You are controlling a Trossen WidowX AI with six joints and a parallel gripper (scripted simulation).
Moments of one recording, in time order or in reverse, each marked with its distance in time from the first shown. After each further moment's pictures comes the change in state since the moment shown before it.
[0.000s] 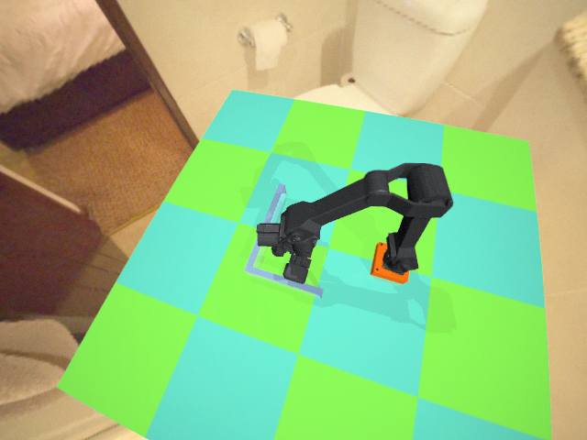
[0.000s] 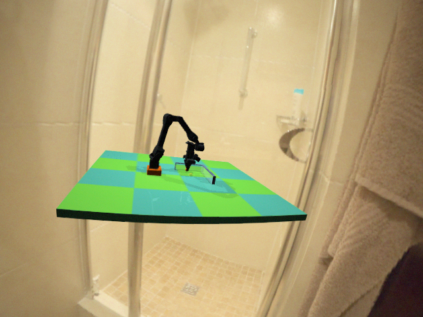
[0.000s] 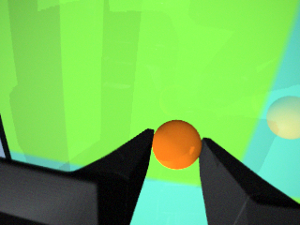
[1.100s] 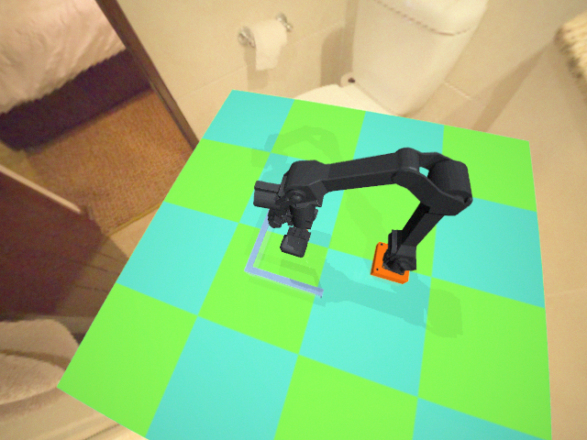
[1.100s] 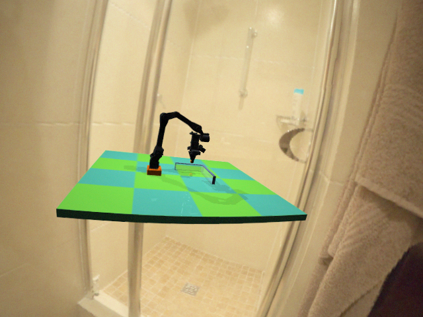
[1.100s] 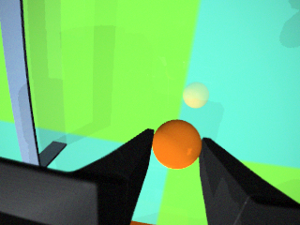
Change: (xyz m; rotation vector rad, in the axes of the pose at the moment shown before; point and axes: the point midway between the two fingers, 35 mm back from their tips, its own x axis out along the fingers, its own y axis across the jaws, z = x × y) arm -0.080 -0.048 0.014 0.009 -0.042 0.006
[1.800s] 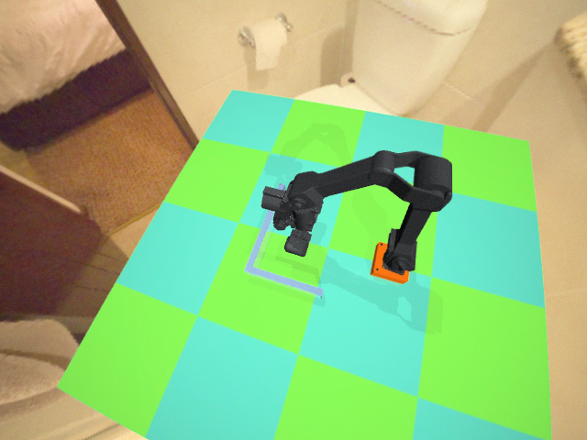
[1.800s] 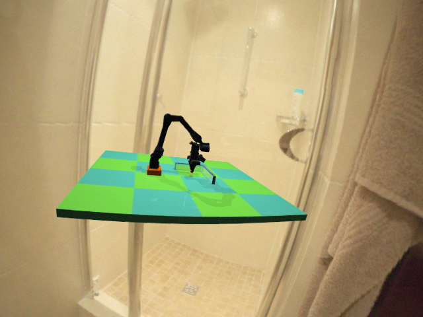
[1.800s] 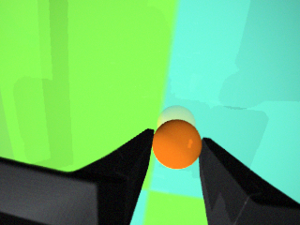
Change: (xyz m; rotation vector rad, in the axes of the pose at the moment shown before) arm 0.068 -0.022 0.003 0.000 0.002 -0.004
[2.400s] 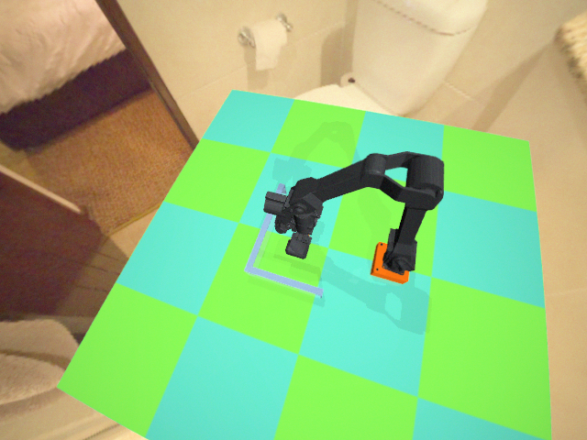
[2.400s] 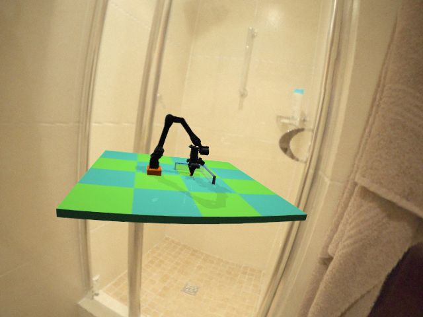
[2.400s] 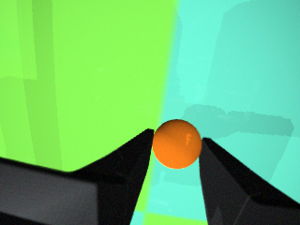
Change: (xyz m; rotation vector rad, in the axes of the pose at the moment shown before) arm 0.025 0.000 -0.001 0.000 -0.003 0.000
